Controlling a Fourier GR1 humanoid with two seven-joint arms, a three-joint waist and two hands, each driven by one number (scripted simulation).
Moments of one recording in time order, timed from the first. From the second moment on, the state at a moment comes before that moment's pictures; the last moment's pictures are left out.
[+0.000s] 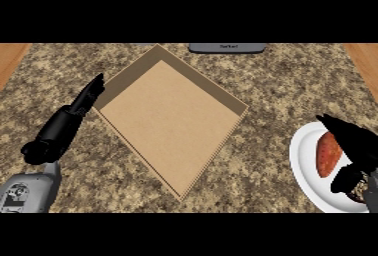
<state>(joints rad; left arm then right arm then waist) -0.21 0.27 0.00 -1.55 -0.10 -0.21 -0.06 -0.12 -0.53 0.07 -1.56 0.86 0.49 0.32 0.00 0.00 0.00</state>
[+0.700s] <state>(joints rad) -0.20 0.25 0.04 -1.56 -0.13 -0.25 -0.08 -0.14 -0.49 0.05 -1.35 0.99 0.36 0.12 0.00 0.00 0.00</state>
